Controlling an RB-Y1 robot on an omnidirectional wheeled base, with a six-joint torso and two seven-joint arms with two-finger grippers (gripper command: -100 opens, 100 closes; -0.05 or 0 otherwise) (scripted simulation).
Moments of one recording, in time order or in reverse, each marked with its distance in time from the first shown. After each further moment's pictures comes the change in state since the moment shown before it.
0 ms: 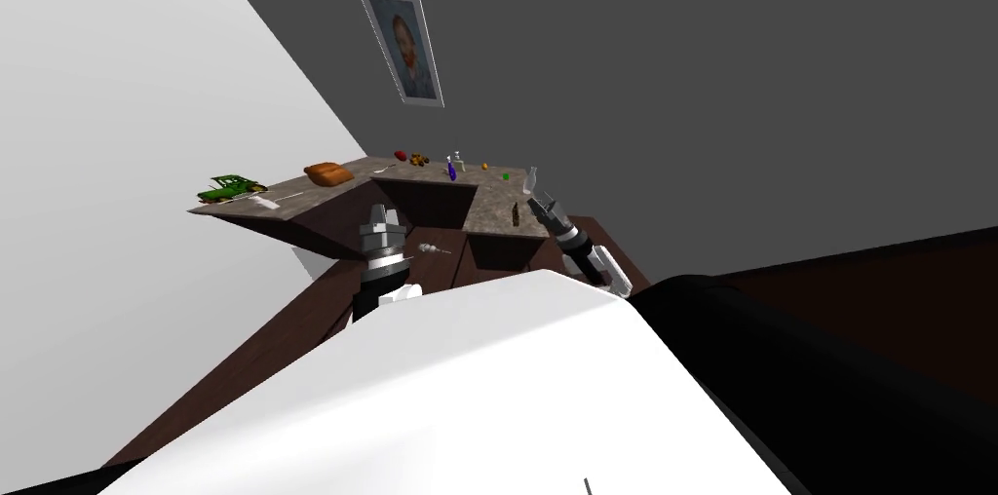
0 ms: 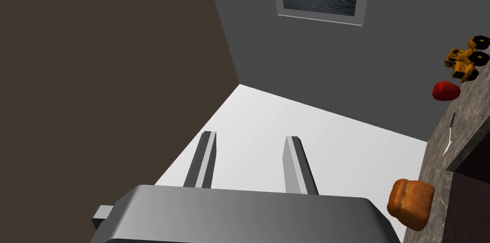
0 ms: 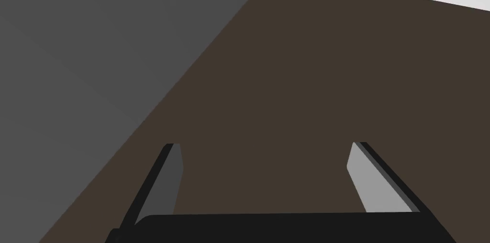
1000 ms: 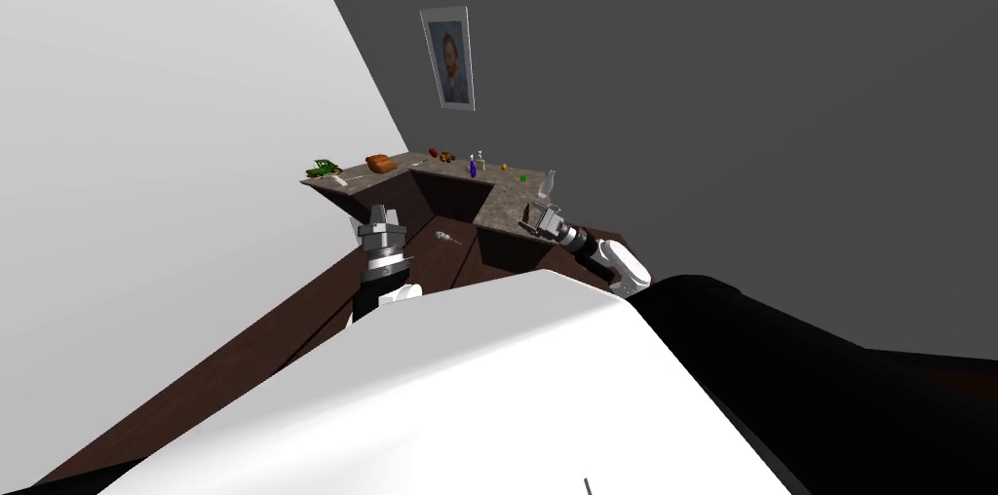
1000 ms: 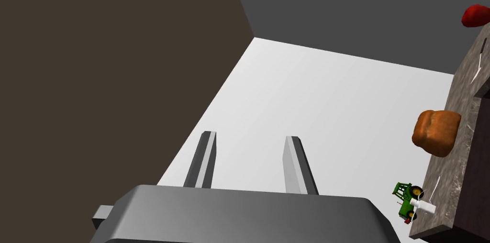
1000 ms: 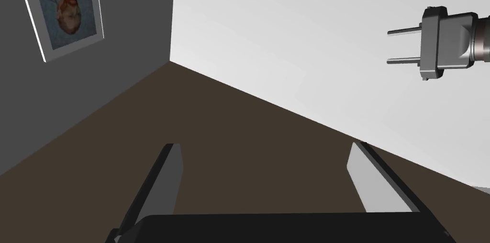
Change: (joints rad) left arm 0.000 0.000 0.000 0.000 0.000 0.000 0.000; right arm 0.023 -0.200 -0.063 0.042 0.294 -0.091 0.058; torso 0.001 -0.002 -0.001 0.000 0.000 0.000
